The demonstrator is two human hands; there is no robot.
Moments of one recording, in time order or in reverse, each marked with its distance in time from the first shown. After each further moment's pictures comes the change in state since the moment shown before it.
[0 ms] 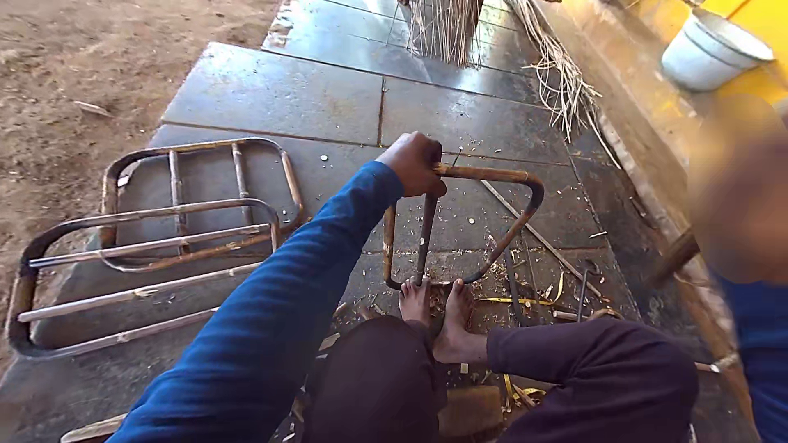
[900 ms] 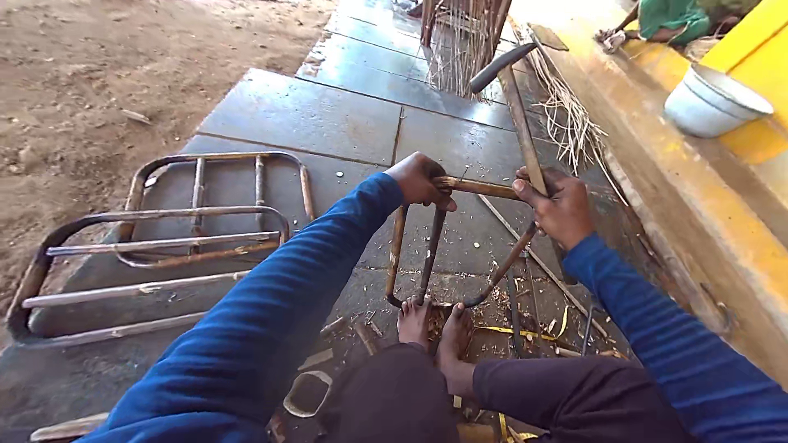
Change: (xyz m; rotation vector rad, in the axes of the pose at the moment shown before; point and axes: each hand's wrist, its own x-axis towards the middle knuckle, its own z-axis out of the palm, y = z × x) left_hand 0.027 -0.038 -0.007 -0.256 -0.019 0.022; right_hand 0.046 0.076 0.153 0.041 -0.214 0.217
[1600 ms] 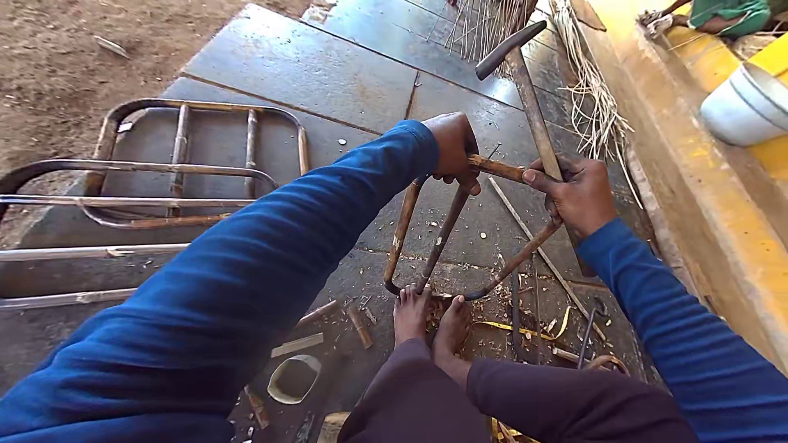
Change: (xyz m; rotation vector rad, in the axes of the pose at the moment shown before) left_hand 0.018 0.030 -0.012 0.255 -0.134 -0.149; right_hand 0.032 0.016 0.023 0.061 -0.127 0.113
